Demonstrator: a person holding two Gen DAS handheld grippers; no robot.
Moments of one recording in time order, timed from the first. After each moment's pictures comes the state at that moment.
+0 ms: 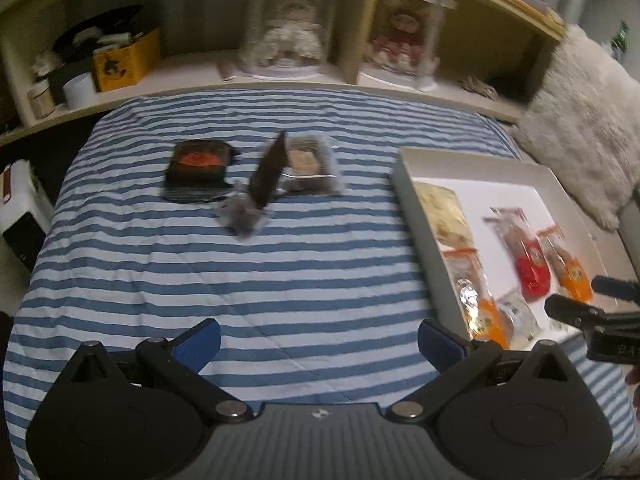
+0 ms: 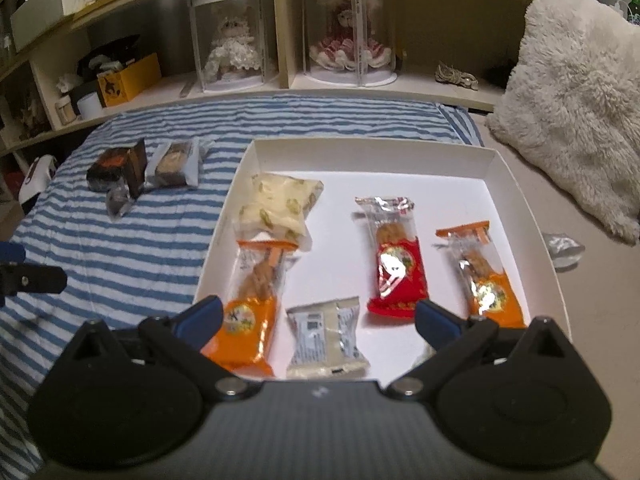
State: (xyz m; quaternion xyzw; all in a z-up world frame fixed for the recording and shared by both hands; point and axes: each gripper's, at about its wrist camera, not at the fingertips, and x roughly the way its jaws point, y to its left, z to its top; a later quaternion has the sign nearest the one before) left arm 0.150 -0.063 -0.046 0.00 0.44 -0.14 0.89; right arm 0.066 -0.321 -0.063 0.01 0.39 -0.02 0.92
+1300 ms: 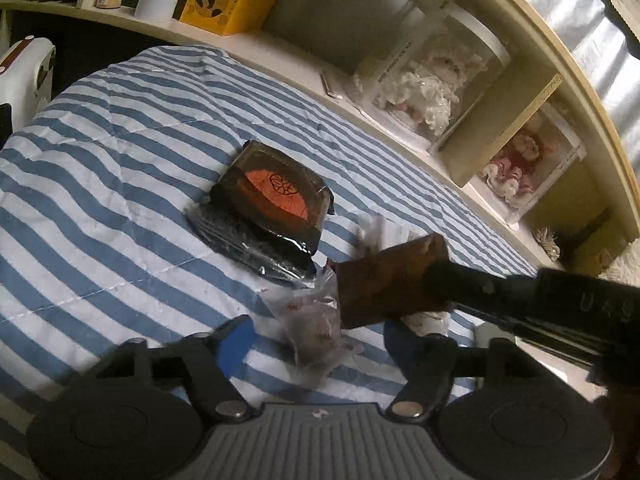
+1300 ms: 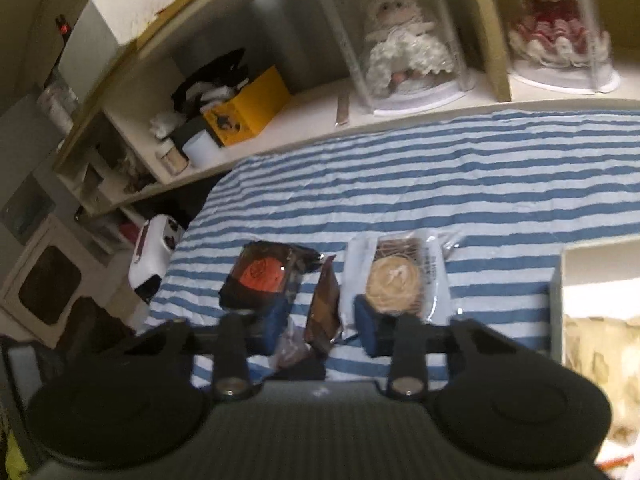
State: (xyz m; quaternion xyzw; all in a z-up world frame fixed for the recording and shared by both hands) left arm 0.282 -0.006 -0.127 -0.23 0.39 -0.08 0.89; right arm 0.294 -0.184 -0.083 0.14 0.39 0.18 0.89
